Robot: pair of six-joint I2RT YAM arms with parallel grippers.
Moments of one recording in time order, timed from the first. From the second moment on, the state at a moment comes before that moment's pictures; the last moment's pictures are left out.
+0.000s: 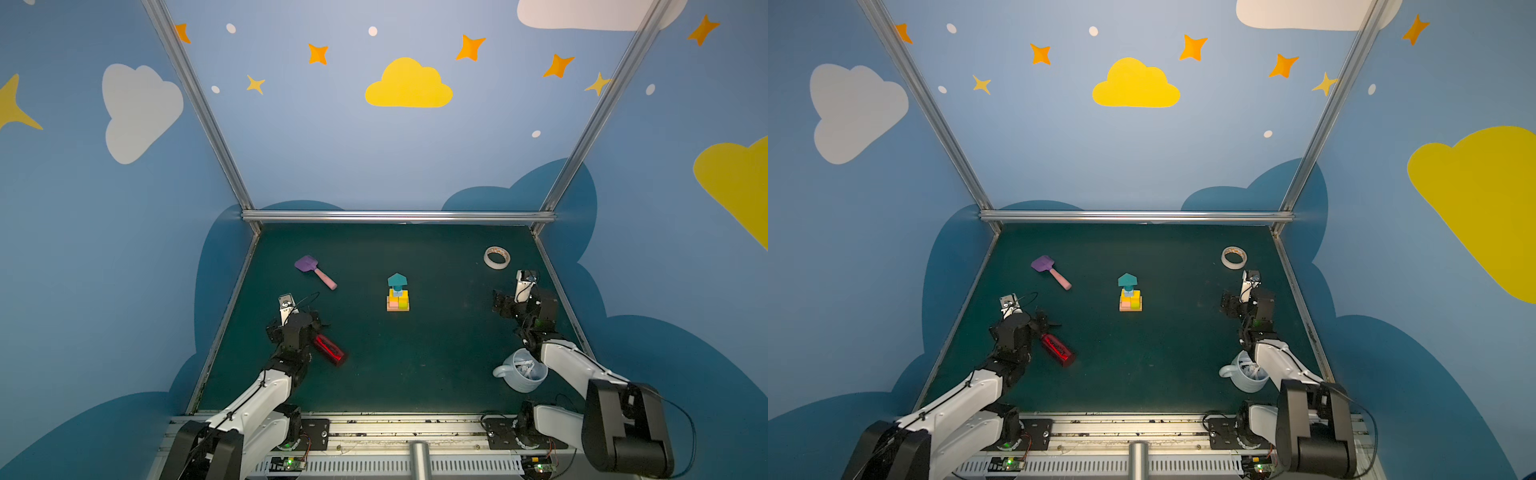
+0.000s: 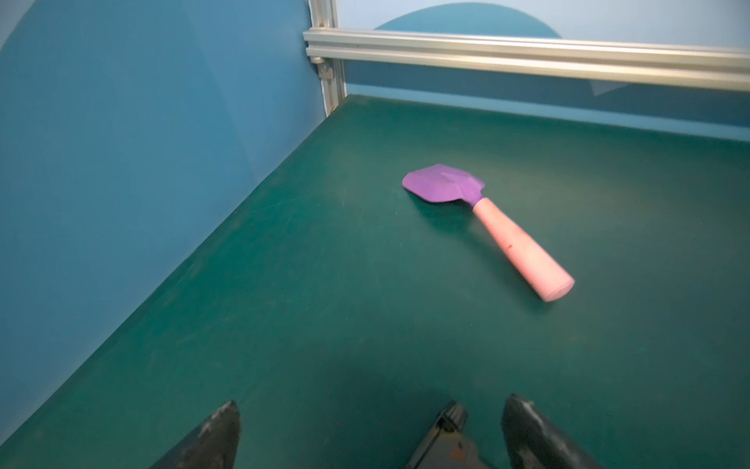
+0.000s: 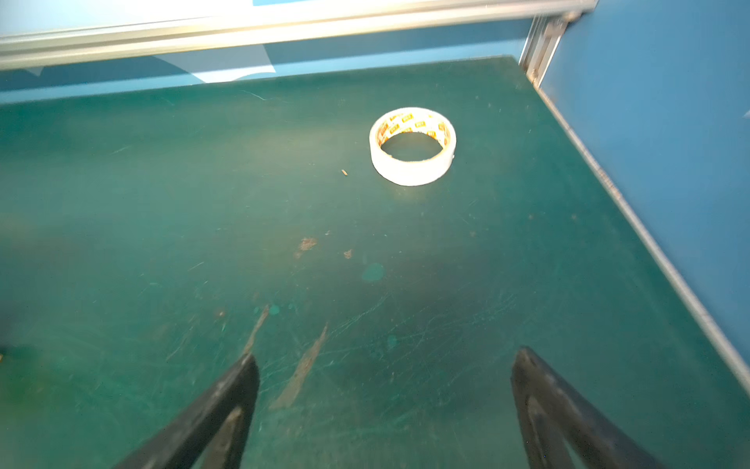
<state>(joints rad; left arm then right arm) -0.19 1.00 0.21 0.31 -0.55 -0.25 -0.02 1.25 0.44 0.33 -0.06 0.05</state>
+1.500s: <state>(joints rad) 0.01 1.52 0.41 0.69 -0.17 -0.19 -0.03 1.52 0.37 0.75 -0.29 -0.02</state>
